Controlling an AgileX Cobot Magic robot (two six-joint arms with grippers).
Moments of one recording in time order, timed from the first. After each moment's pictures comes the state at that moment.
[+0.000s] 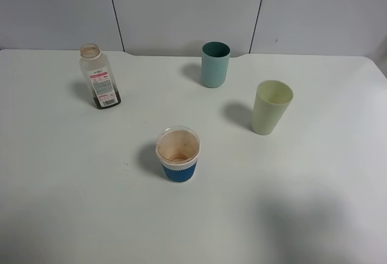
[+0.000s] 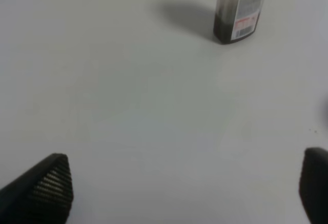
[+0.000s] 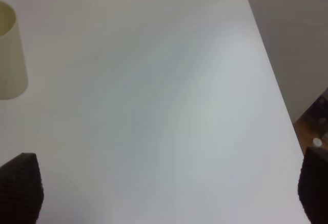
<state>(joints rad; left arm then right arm) 0.02 0.00 -0.51 -0.02 1.06 0.01 -0.01 0.00 -0.50 -0.09 1.06 0.01</state>
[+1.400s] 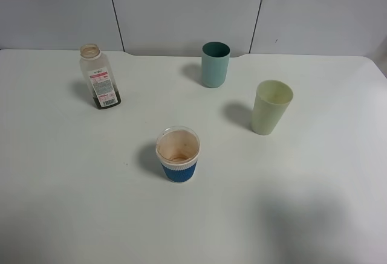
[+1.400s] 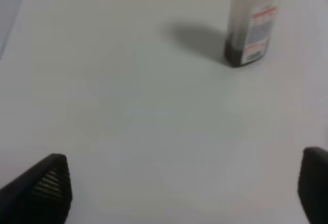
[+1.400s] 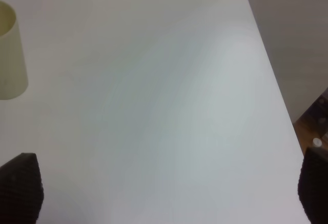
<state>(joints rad) 0.02 0.26 -0.66 0.04 1.00 0.01 -0.01 0.00 -0.50 -0.09 1.06 0.01</state>
